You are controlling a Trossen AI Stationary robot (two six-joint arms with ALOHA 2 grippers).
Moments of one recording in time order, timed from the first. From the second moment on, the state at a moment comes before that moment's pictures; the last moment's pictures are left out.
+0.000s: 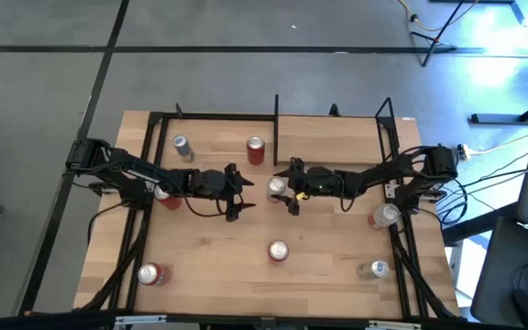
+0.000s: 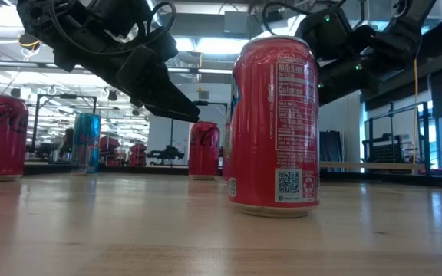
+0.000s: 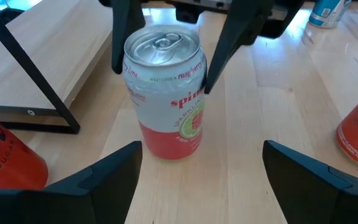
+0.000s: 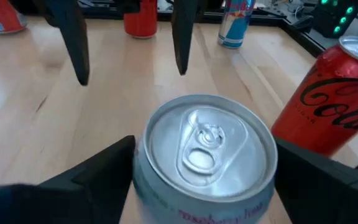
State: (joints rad) left arm -0.01 1.46 0.56 0.41 -0.15 -0.05; right arm -0.03 1.67 0.64 0.66 0.10 -0.06
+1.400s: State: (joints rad) left arm -0.12 1.46 0.56 0.41 -0.14 -0.07; right arm -0.76 1.60 0.94 0.16 -0.77 -0.43
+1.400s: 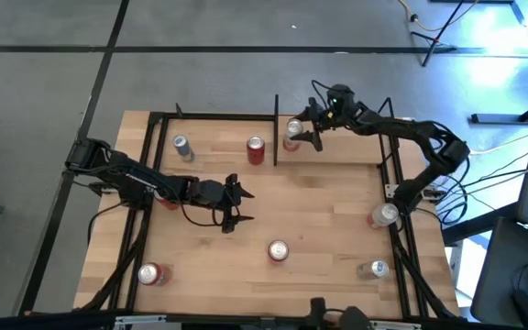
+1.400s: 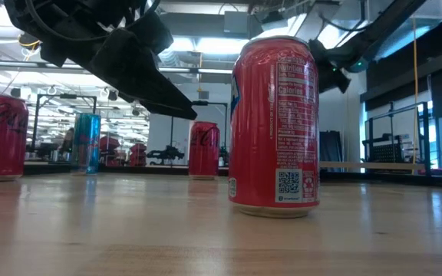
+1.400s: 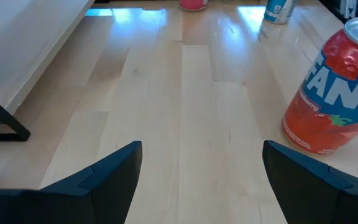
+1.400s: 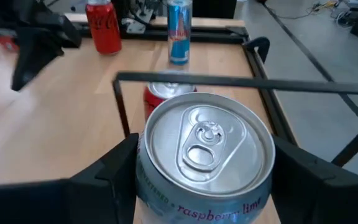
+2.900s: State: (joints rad) left arm -0.12 1.46 0.56 0.42 -0.14 -0.07; right arm -0.83 1.83 1.14 0.11 -0.93 -0.58
